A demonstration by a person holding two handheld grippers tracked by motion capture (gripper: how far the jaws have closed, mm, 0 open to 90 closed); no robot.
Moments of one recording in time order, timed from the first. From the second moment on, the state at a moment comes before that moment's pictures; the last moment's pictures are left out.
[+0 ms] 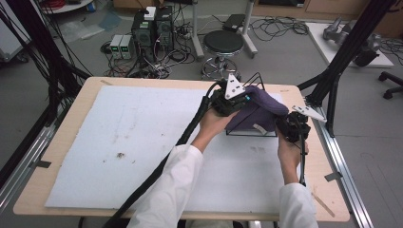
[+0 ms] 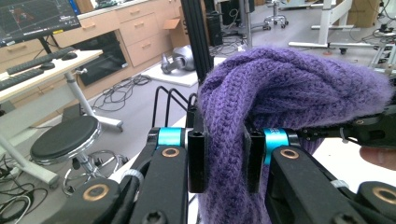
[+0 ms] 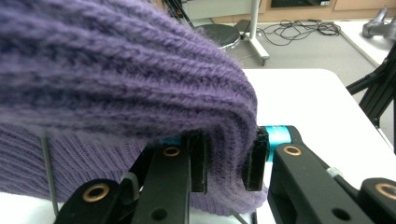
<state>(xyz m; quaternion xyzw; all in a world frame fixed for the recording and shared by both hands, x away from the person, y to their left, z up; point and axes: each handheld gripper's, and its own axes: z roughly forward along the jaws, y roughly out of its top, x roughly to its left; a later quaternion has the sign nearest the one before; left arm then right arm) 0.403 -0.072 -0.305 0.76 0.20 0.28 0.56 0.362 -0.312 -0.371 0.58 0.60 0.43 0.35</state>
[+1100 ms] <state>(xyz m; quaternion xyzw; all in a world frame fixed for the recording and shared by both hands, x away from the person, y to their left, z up) 0.406 -0.046 -0.308 0.69 0.25 0.22 0.64 0.344 -0.324 -0.359 0.61 0.55 0.46 0.34</state>
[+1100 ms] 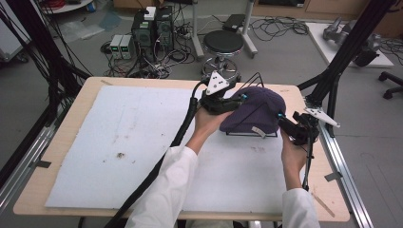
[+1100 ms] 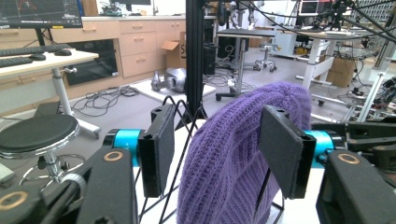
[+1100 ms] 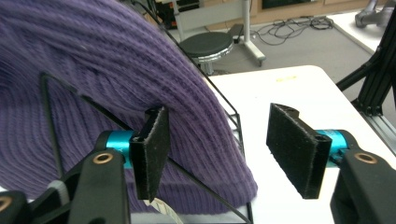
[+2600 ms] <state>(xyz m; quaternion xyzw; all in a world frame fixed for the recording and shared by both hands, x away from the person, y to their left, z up) 0.357 0.136 -0.313 0.54 0.33 0.32 0.70 0.304 -0.295 -0.342 0.50 0.49 0.57 0.43</state>
